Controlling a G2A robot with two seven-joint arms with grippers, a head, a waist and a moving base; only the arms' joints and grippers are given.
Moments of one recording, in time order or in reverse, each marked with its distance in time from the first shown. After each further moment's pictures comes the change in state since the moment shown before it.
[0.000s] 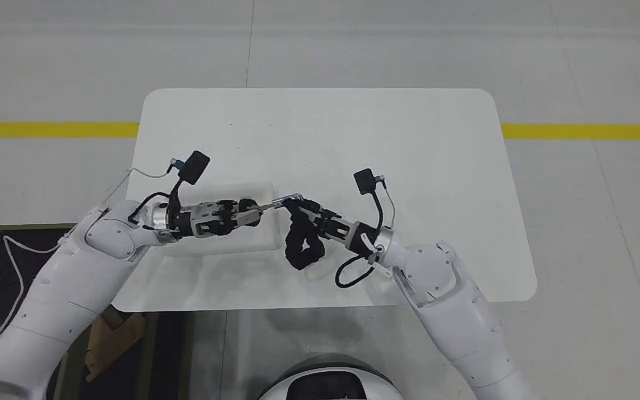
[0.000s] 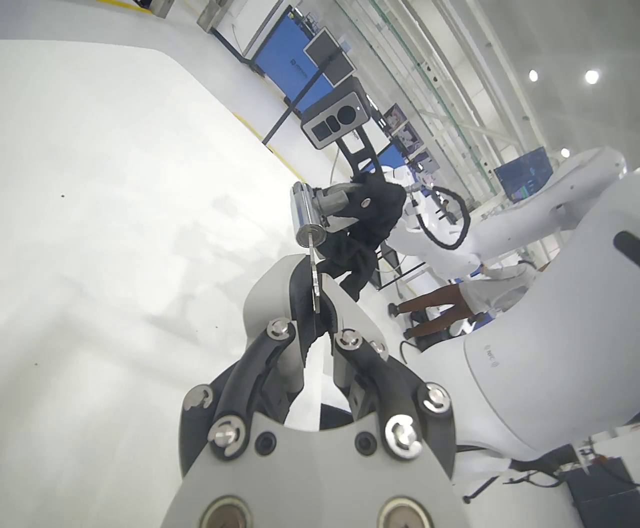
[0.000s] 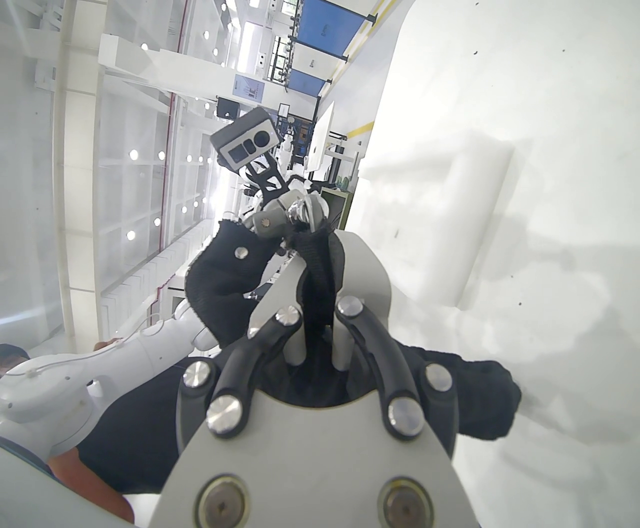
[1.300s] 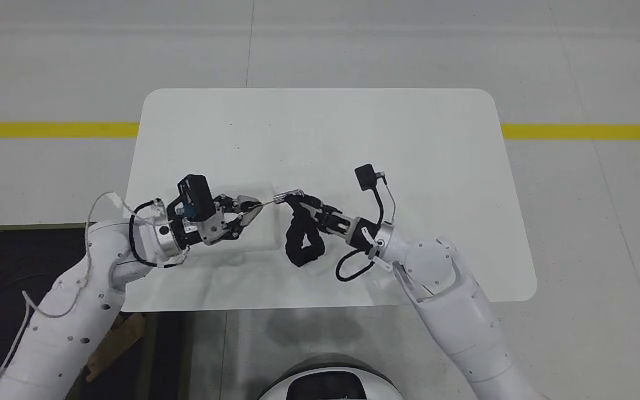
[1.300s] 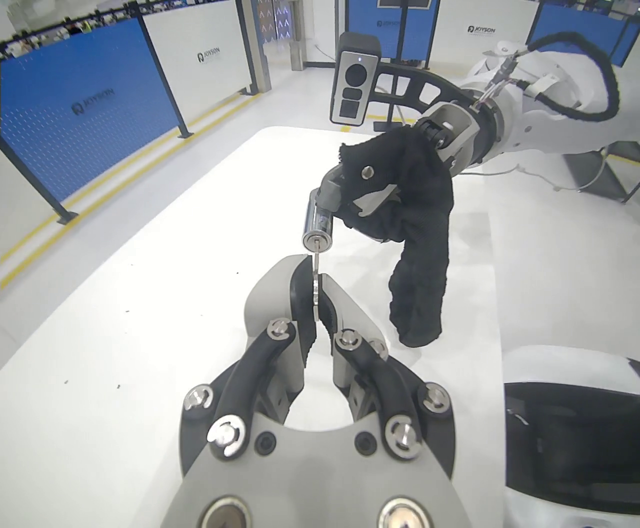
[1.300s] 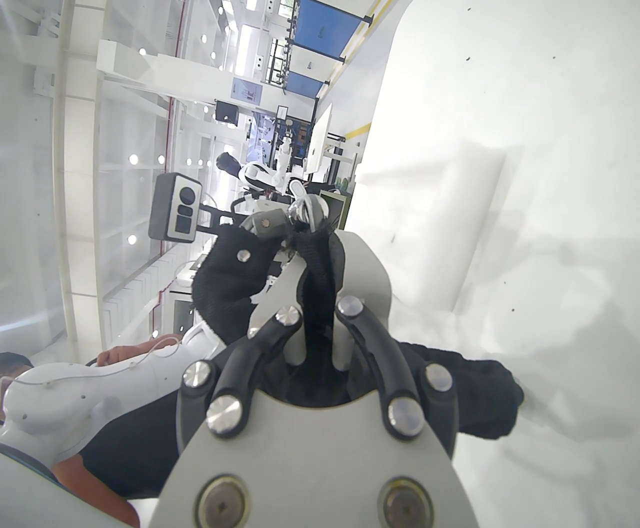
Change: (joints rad) left arm 0.321 -0.076 -0.317 -0.299 1.477 0.178 1.036; right arm 0.021 -0.013 0.013 0.026 0.012 0.011 0.011
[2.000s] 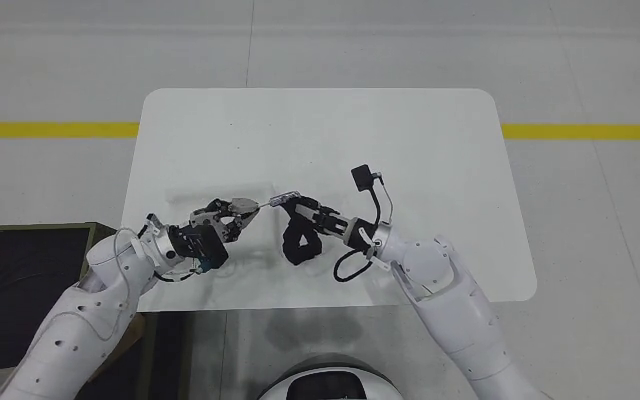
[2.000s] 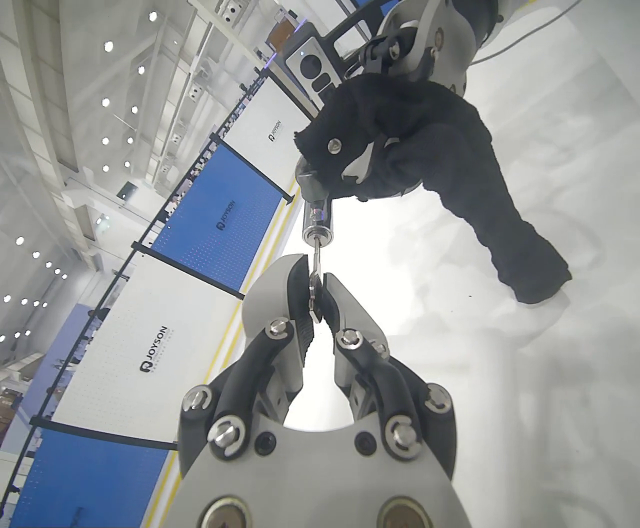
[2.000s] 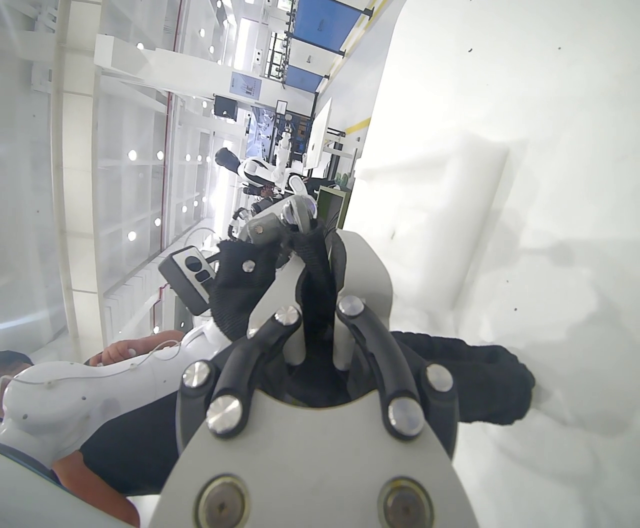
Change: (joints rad) left arm 0.063 -0.008 0.006 0.027 0.703 0.448 0.501; right arm 0.009 0.004 -0.015 0.007 -0.001 0.004 0.007
